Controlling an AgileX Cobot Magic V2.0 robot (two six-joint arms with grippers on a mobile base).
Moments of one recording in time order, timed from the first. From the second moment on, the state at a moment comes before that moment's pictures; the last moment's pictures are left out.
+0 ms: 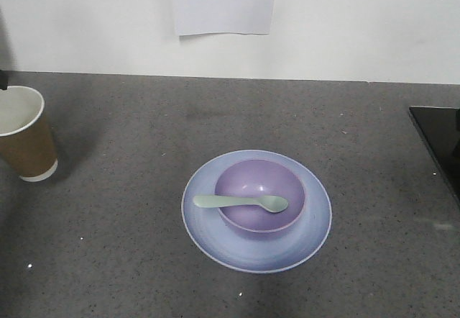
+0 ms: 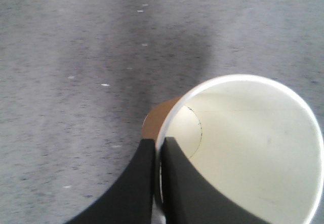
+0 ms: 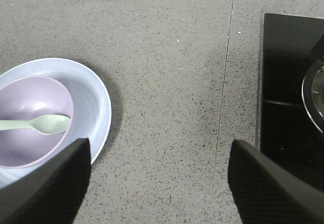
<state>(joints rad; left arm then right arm) 0.16 1.51 -1.45 -0.17 1.09 0.03 -0.04 0.99 -1.23 0.18 1.11 -0.13</state>
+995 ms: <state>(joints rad) -0.11 1.51 -1.32 -0.40 1.11 0.17 -0.04 0.99 -1.23 0.18 1.11 -0.13</state>
